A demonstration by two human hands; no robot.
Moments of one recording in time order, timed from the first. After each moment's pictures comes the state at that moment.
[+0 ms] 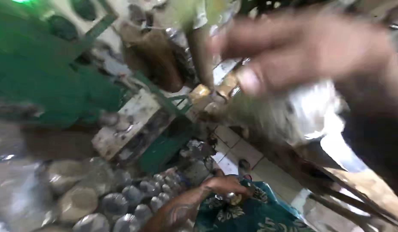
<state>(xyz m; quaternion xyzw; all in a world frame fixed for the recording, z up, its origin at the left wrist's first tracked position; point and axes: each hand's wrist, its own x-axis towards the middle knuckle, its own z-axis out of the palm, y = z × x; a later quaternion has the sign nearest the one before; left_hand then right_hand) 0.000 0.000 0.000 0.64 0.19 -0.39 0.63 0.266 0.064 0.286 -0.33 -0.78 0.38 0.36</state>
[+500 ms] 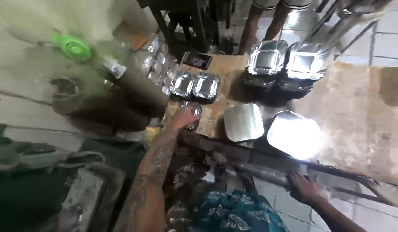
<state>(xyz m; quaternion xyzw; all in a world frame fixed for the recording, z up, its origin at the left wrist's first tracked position) 0.334 0.176 -0.016 0.93 0.21 -0.21 0.20 0.258 -0.415 -0.167 -0.88 -0.23 0.40 -0.07</state>
